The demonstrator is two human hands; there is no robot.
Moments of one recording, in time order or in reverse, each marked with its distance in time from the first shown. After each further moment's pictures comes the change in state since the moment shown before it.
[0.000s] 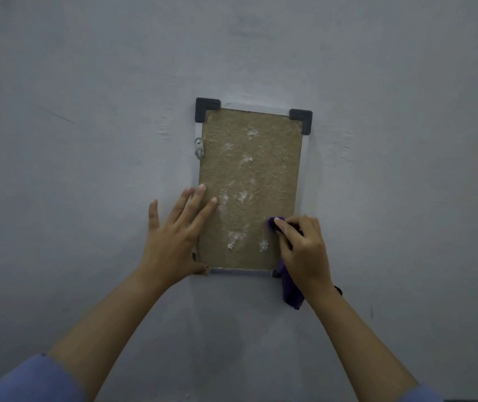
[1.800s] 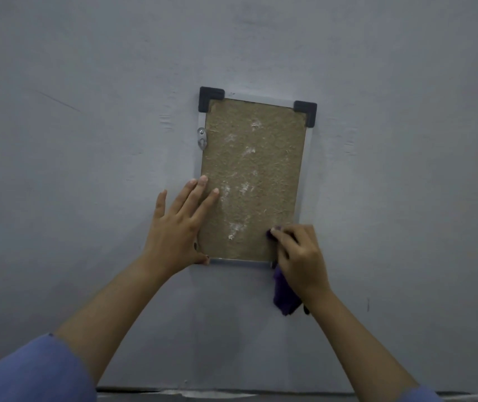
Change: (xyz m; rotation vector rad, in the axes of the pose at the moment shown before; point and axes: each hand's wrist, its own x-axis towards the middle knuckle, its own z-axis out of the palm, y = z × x) left_hand 0.001 0.000 0.003 -0.011 0.019 0.015; right_hand -0.022 -0.005 0.000 0.024 -0.064 -0.034
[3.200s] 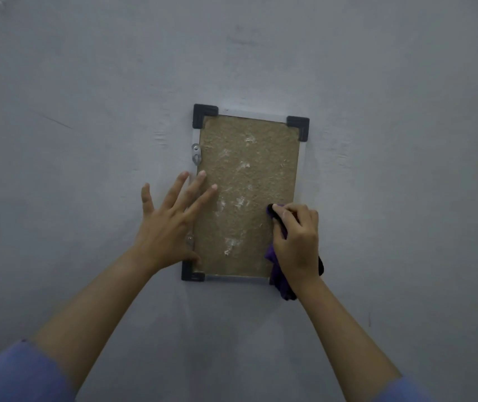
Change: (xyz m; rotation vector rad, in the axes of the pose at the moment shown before) left_hand 0.025 -0.016 -0.020 0.087 -0.021 0.027; right_hand 0.048 -0.005 0.007 0.025 0.186 0.152
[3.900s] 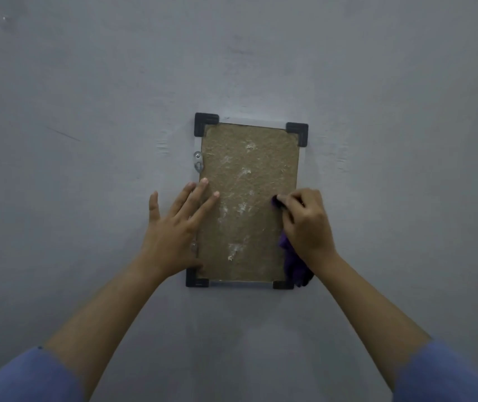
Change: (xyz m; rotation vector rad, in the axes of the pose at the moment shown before) left_hand 0.001 0.000 0.004 -0.056 0.052 0.022; right_hand 0.043 0.010 -0.016 -0.089 -0.077 -0.200
